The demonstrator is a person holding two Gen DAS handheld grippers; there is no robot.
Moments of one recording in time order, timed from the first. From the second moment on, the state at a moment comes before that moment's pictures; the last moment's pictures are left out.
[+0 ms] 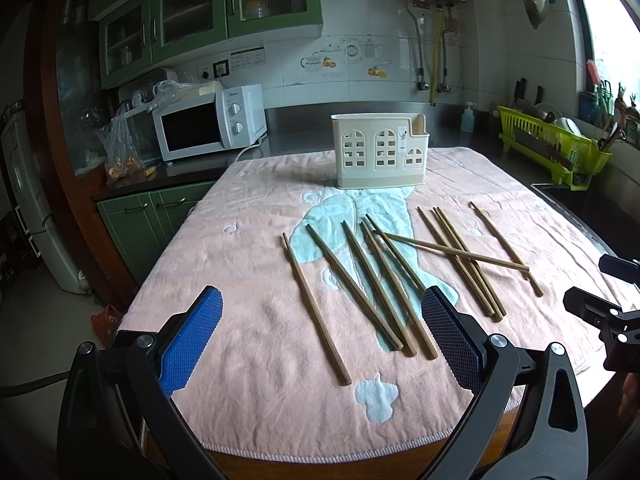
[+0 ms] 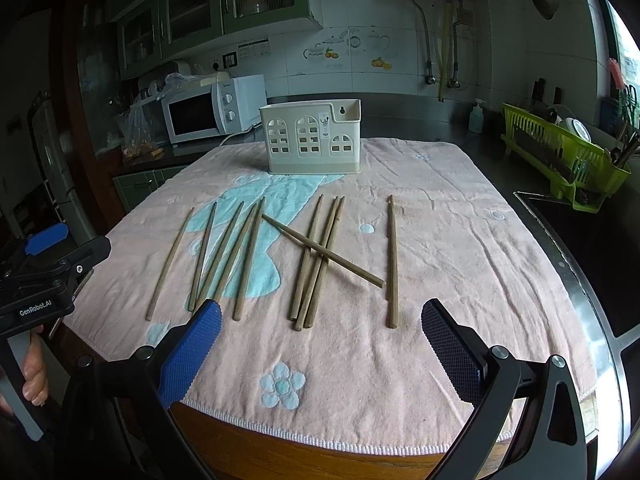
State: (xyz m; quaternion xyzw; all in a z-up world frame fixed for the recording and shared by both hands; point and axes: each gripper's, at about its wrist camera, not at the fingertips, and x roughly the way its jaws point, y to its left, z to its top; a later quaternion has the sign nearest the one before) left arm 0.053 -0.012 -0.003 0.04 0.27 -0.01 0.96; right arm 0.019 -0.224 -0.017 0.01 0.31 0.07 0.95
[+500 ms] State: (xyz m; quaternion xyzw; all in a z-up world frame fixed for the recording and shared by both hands) left arm 0.078 0.003 -0.012 0.02 0.29 -0.02 0.96; right arm 0.069 -0.249 -0.034 -0.03 0.34 0.10 0.93
